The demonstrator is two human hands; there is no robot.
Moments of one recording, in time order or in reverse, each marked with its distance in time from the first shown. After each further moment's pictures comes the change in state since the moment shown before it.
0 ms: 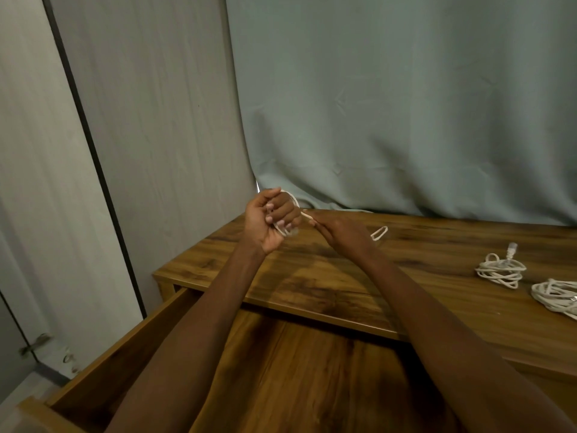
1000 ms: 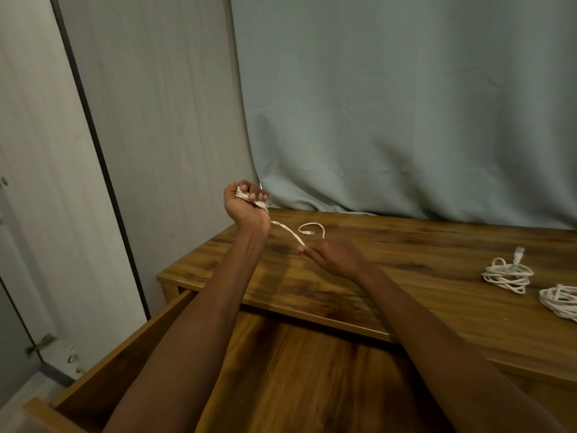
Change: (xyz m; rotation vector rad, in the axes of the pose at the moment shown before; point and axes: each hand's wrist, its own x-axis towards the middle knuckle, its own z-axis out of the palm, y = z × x) left_hand 0.016 0.030 -0.011 0.002 0.687 0.713; right_hand -0.017 -0.024 0.012 0.021 -0.212 -0.064
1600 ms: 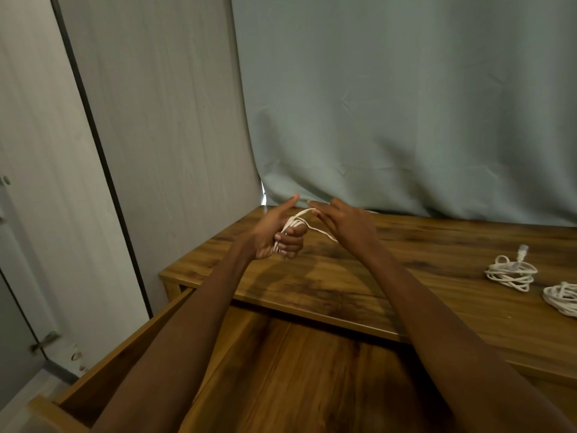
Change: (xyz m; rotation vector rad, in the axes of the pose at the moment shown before) left_hand -0.021 -0.002 -0.024 0.811 -0.752 -0.990; right_hand 0.020 0.014 -0.031 -0.165 0.390 0.103
